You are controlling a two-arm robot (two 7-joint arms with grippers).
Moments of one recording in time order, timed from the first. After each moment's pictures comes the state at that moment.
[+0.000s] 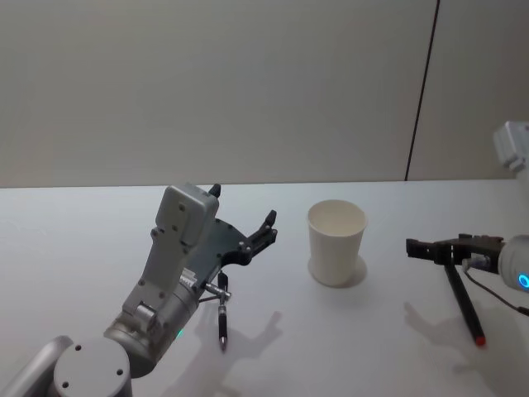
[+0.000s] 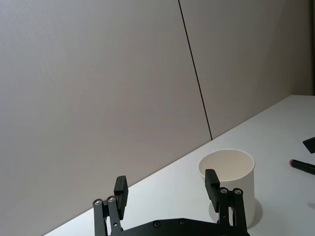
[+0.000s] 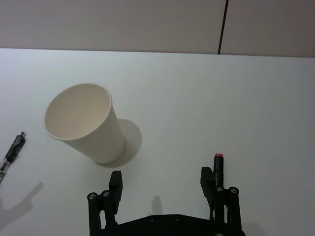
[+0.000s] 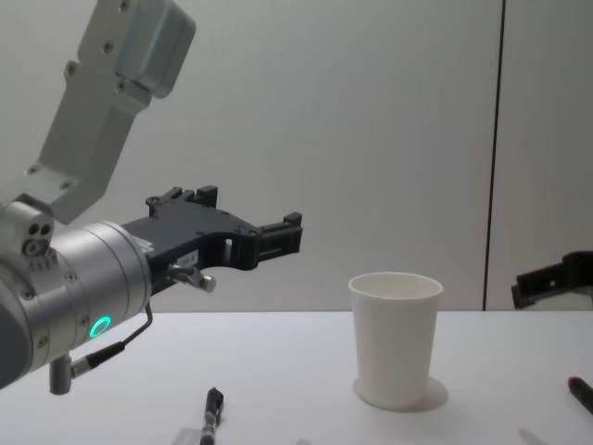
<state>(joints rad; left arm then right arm) -0.24 0.38 0.45 -1.63 -0.20 0.01 -0.01 0.32 0.27 -0.16 -1.71 0.46 0.96 0.01</state>
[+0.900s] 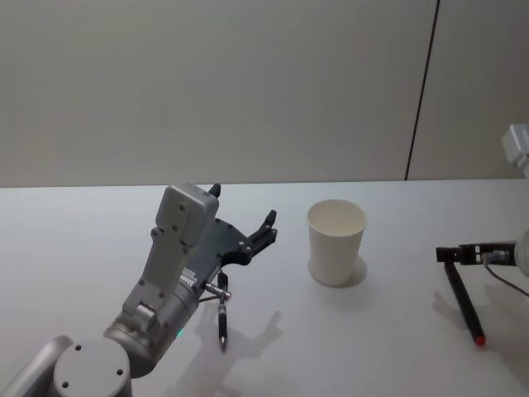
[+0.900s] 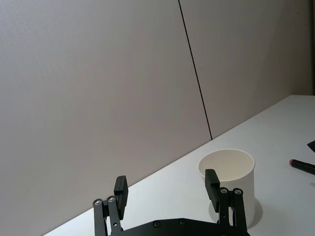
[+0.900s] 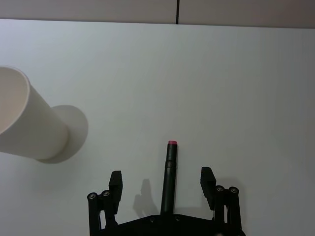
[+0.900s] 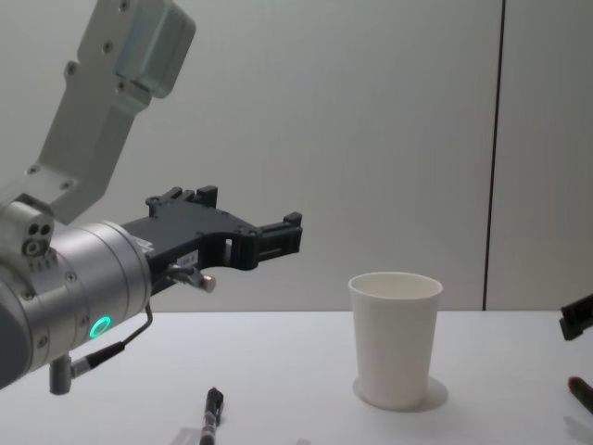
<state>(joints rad) -0.24 0.38 0.45 -1.63 -0.20 0.01 -0.01 0.43 0.26 -0.14 -1.55 0.36 1.08 0.02</state>
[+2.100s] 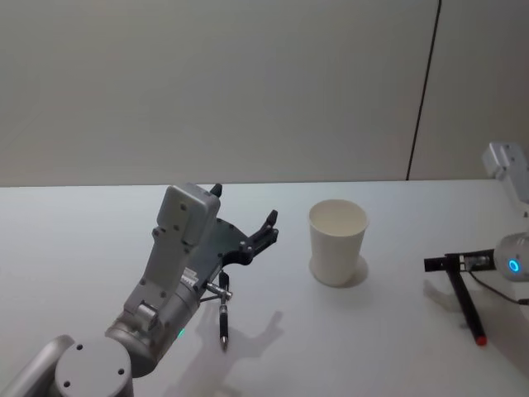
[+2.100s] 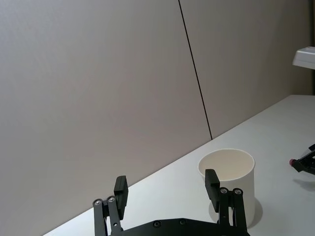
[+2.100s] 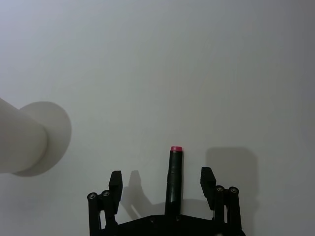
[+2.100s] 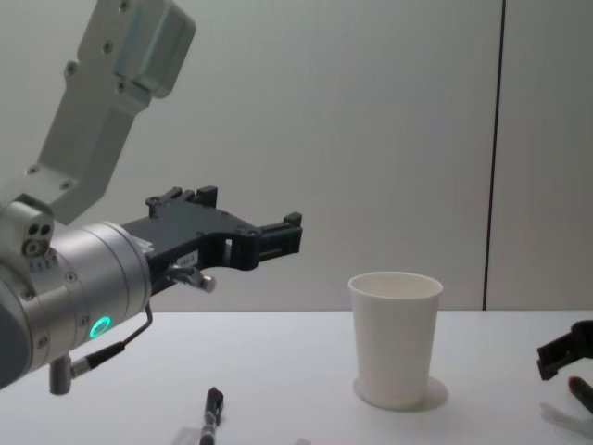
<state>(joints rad) -0.24 0.38 0.45 -1.63 -0.20 0.01 -0.01 0.55 0.21 -0.15 -1.26 0.30 1.03 0.09</state>
